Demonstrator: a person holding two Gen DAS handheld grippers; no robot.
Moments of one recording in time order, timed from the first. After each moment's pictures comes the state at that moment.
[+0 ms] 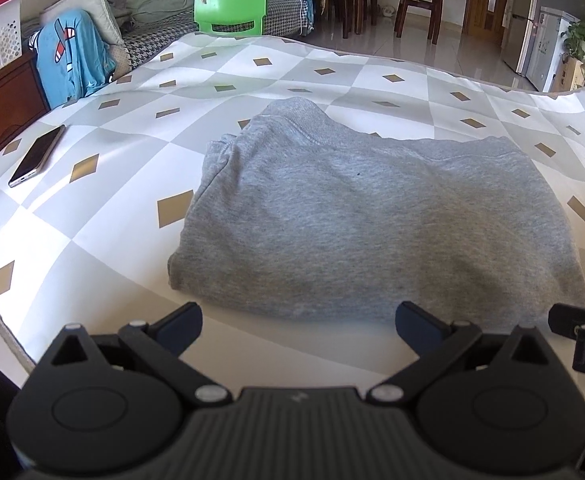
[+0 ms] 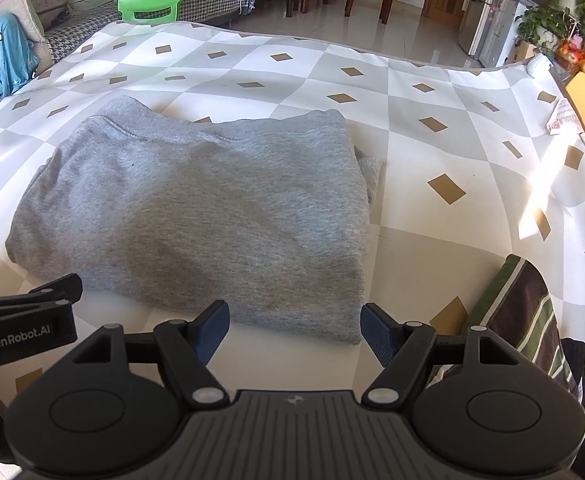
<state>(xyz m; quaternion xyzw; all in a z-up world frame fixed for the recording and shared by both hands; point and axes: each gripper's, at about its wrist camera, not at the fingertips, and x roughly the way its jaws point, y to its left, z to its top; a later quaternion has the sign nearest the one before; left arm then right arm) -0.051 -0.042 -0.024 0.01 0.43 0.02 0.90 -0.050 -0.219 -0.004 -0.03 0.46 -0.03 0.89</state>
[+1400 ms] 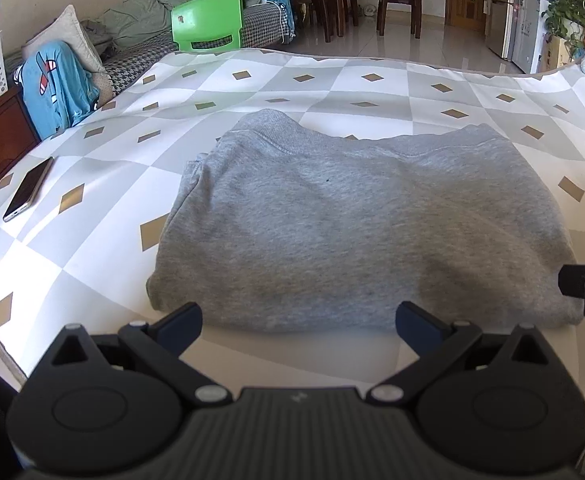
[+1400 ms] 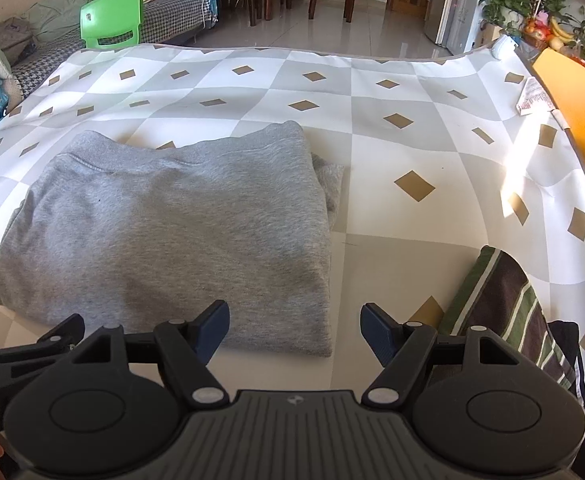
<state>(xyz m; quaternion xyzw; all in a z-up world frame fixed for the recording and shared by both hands) -0.050 -0.072 -0.024 0.06 0.42 0.01 0.91 -0.047 -0.243 0.005 0.01 0.45 -0.08 0.89</state>
